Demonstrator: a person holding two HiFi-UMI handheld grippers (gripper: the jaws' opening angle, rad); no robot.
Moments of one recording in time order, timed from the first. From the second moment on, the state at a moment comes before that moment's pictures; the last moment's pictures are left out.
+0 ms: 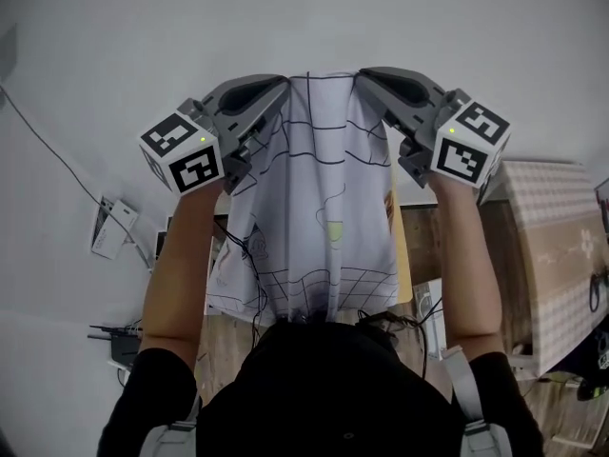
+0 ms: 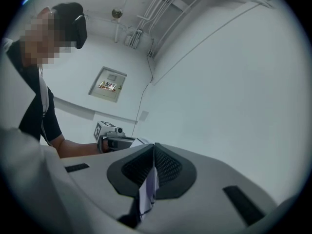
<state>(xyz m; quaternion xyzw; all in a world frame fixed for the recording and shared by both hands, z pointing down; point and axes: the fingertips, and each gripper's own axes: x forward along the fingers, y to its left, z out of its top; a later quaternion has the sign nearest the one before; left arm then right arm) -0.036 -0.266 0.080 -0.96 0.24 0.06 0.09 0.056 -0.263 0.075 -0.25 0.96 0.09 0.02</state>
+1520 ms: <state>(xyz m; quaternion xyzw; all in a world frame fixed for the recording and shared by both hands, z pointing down) -0.054 -0.234 0.060 -0.95 0.20 0.18 0.14 0.047 -0.222 0.054 -0.25 0.94 0.24 0.01</state>
